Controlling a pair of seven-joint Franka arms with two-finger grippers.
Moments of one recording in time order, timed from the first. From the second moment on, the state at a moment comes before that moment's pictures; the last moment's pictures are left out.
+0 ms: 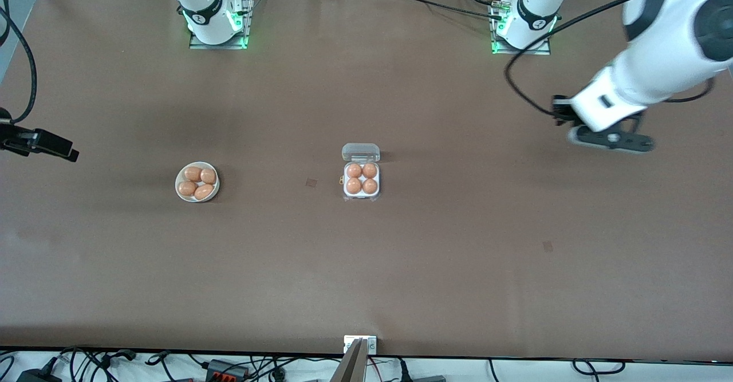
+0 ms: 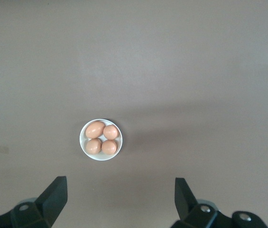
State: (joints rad) left arm -0.15 0.09 -0.11 -1.69 -0.05 1.58 -0.12; right arm -0.01 0.20 -0.08 -1.45 0.02 1.64 0.02
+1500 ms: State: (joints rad) left arm -0.38 0.56 -0.49 -1.84 0.21 2.46 -0.86; right arm -0.01 0.01 -0.10 -1.71 0.00 1.76 -0.02
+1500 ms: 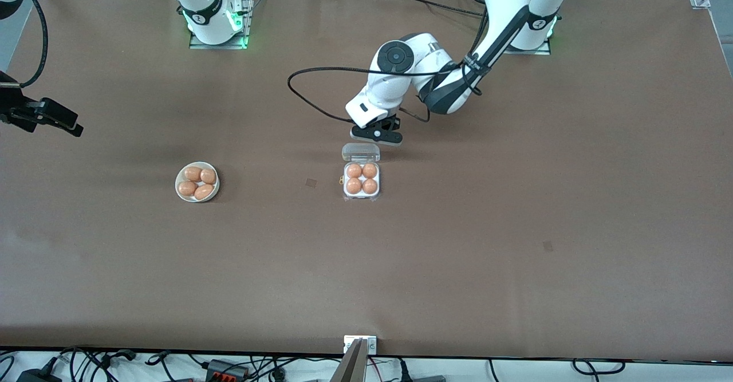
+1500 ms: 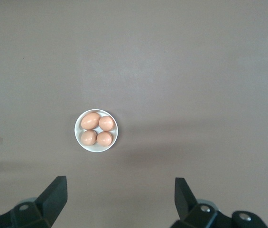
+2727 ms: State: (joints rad) left arm -0.32 0.47 -0.44 -1.59 0.33 1.87 -0.59; right arm -0.03 0.01 -0.06 -1.70 0.00 1.70 -0.02
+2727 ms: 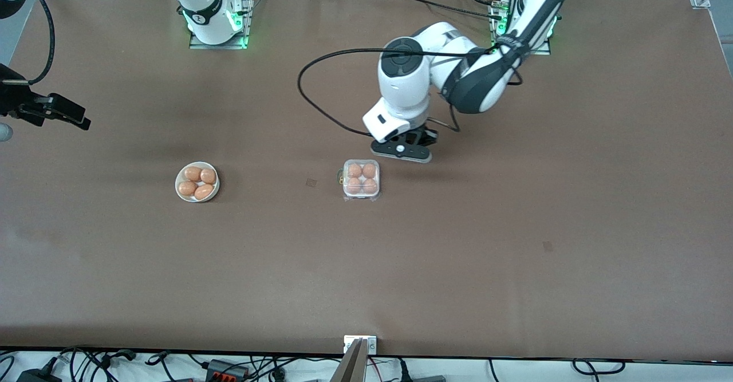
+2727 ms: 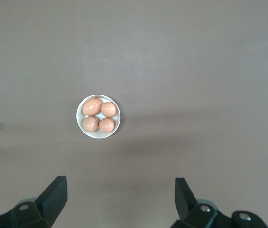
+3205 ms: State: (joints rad) left arm -0.22 0.46 -0.44 -1.46 0.34 1.49 -0.12; right arm -0.03 0.01 -0.05 -1.70 0.00 1.70 -0.02
